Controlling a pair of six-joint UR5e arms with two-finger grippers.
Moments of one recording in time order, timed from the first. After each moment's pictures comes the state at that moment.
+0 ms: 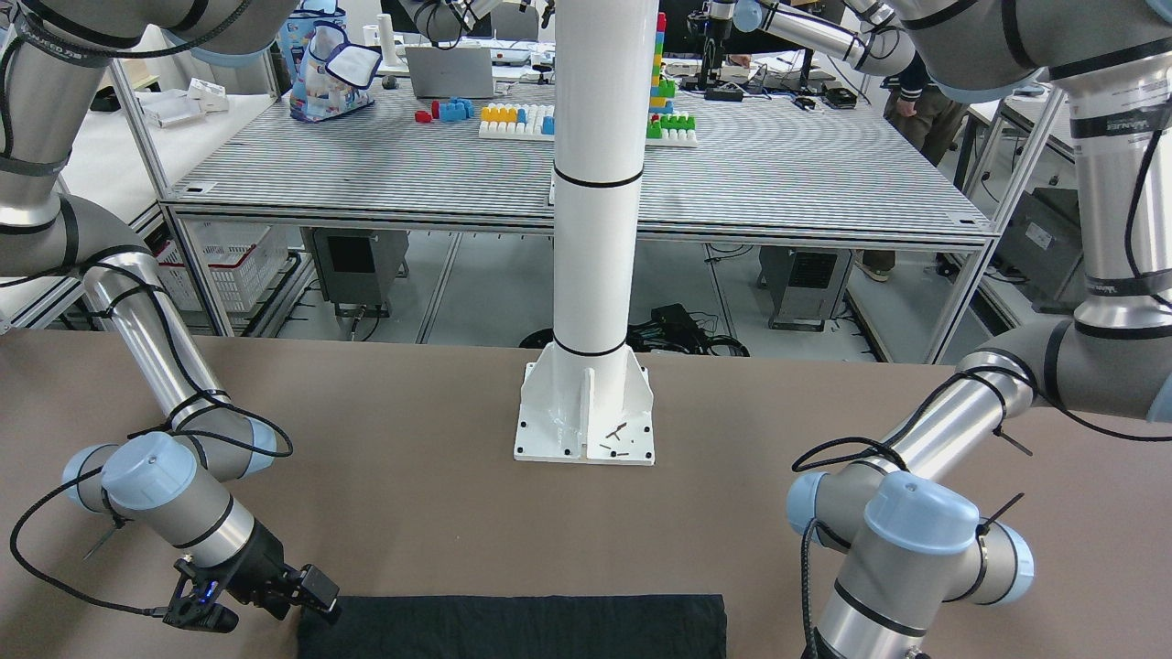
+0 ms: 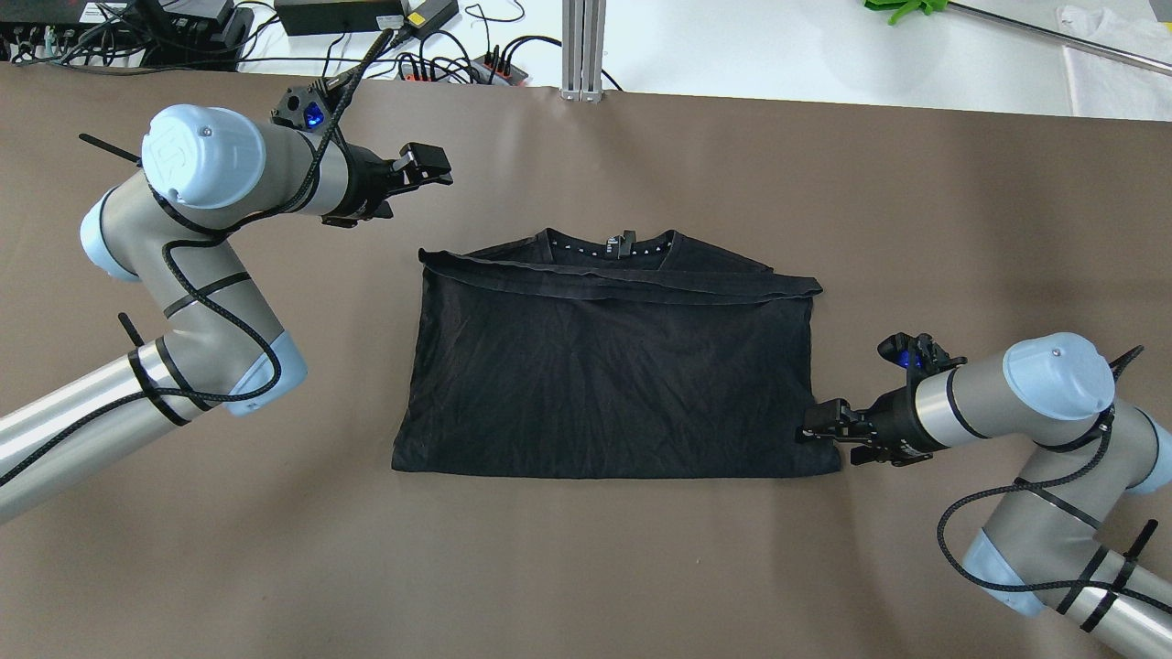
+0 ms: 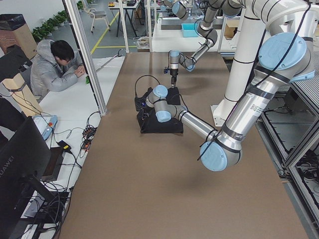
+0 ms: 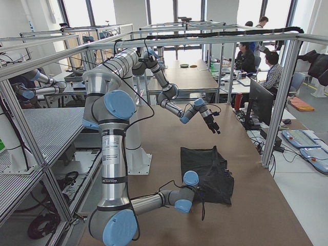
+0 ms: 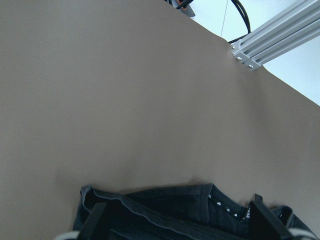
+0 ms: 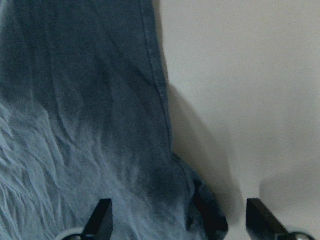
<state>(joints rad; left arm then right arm) -0.85 -2.18 -1.51 -2.25 -1.79 -1.54 0.75 -1.45 1.62 -0.69 2.19 1.43</state>
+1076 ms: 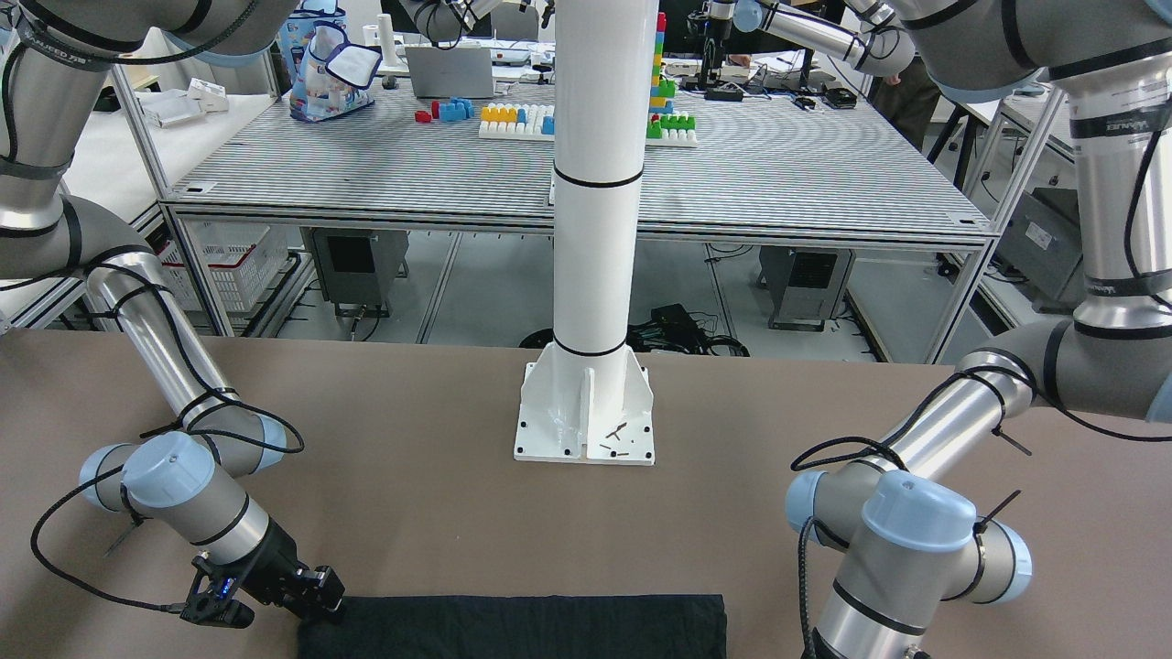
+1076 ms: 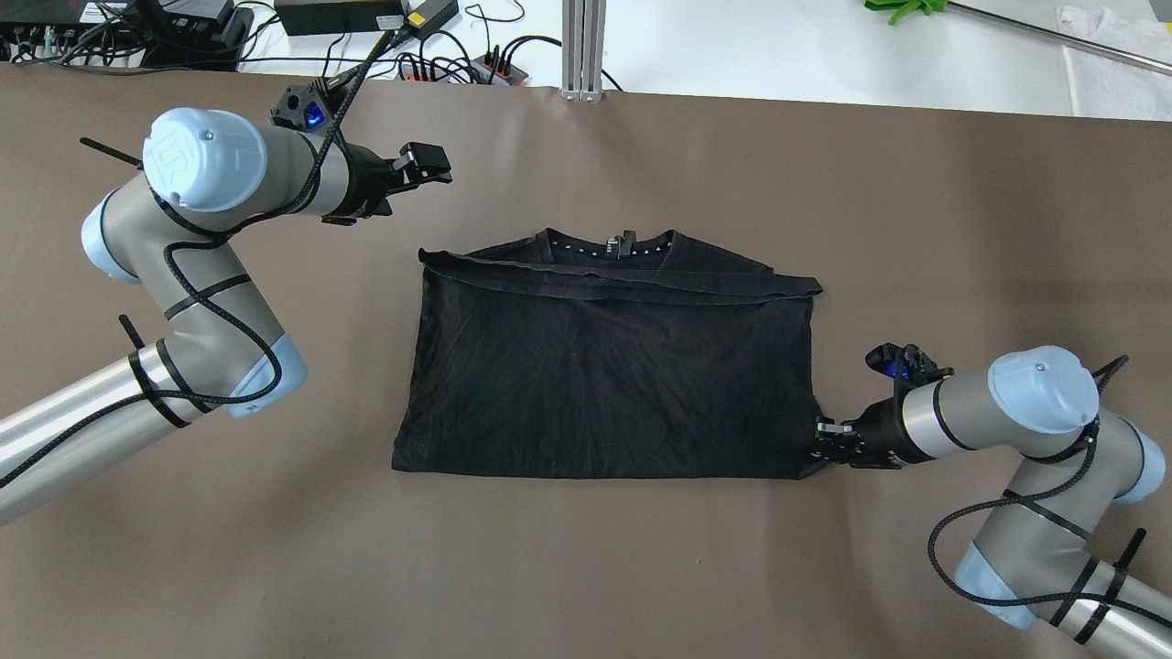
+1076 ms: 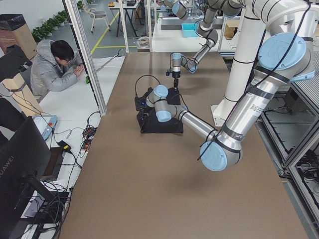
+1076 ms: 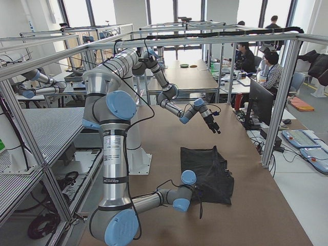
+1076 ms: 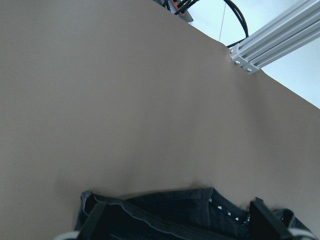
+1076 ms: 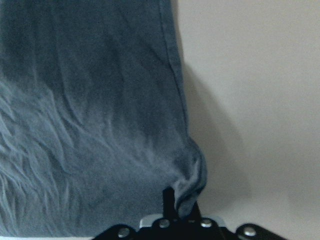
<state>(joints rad) -0.84 -2.18 -1.51 -2.25 -1.77 -1.53 0.71 -1.45 1.62 -0.69 2.16 1.43</state>
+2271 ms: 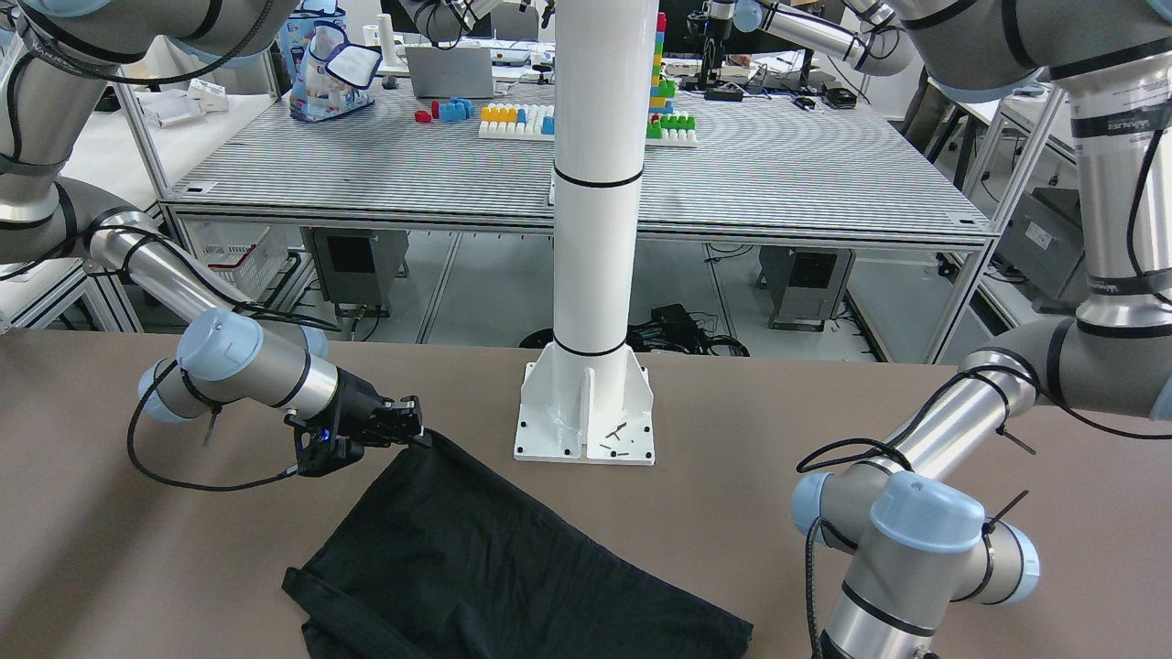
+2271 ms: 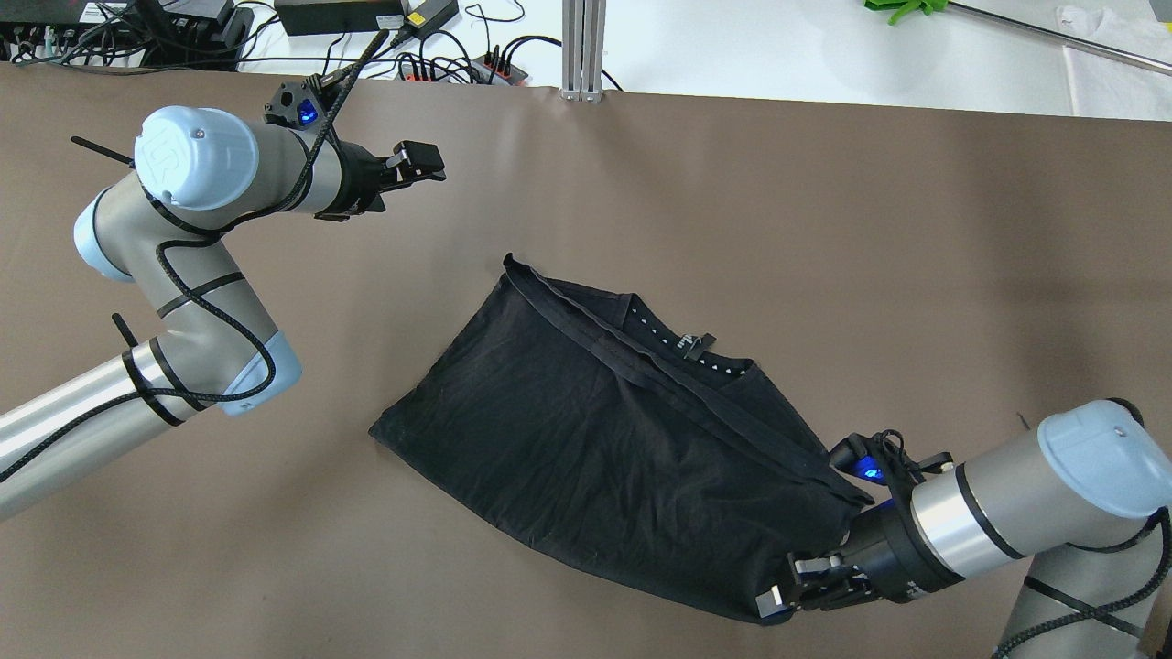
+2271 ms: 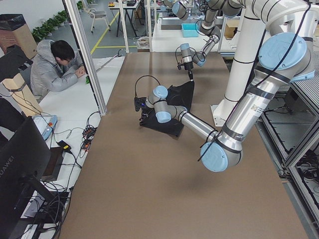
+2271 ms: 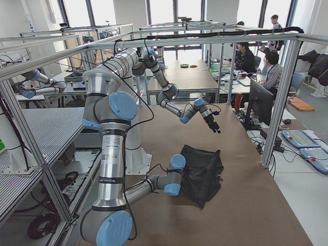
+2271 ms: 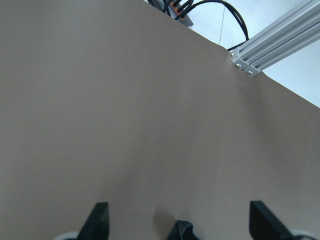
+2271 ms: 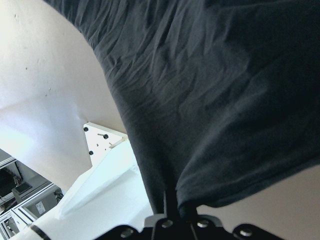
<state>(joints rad) -0.85 -2.17 -1.51 -2.25 -1.77 -1.50 0.57 -1.55 2.02 -0.68 2.40 1.50</state>
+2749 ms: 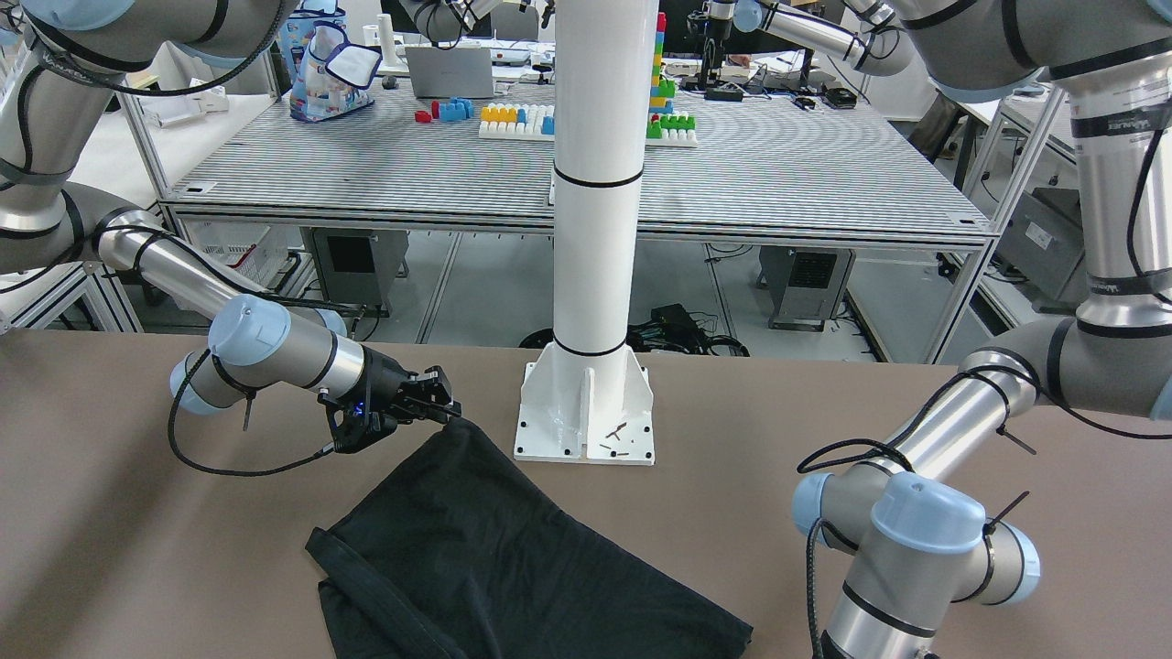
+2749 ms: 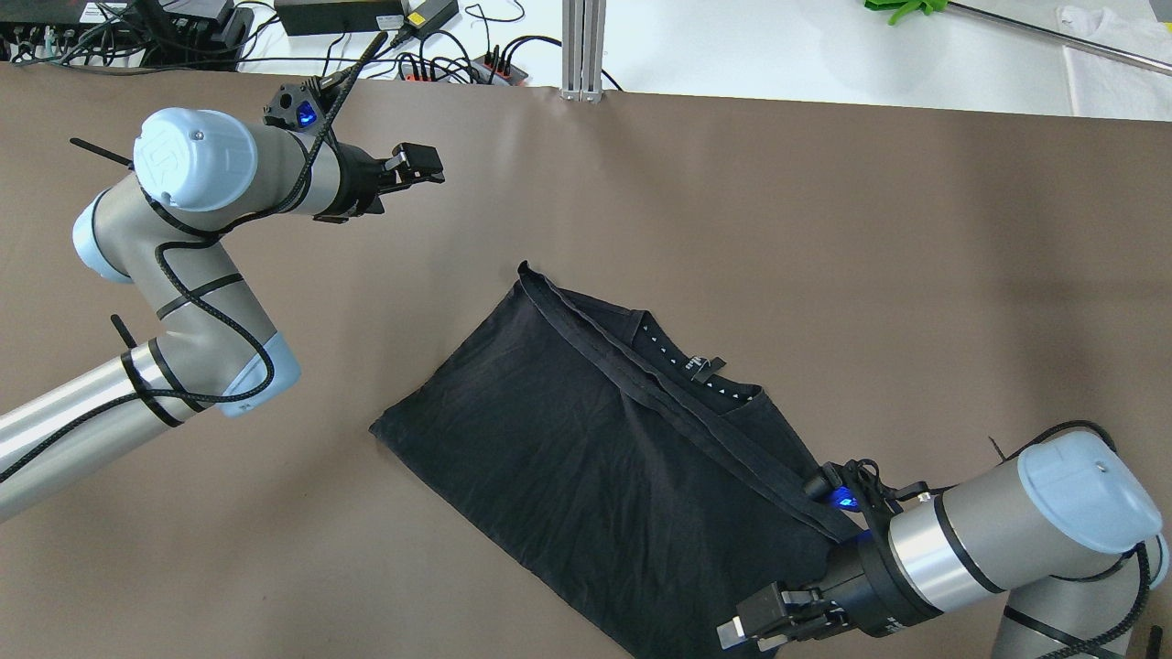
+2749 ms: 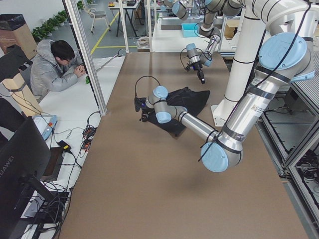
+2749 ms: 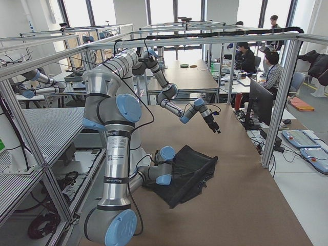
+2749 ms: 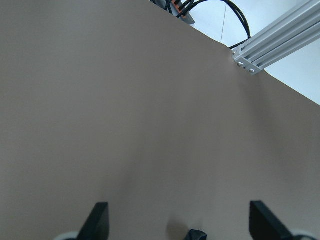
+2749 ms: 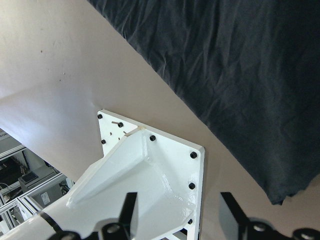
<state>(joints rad) -0.85 -2.17 -1.51 -2.25 -1.78 -1.50 0.50 -1.53 2.04 -0.65 2.35 1.50</state>
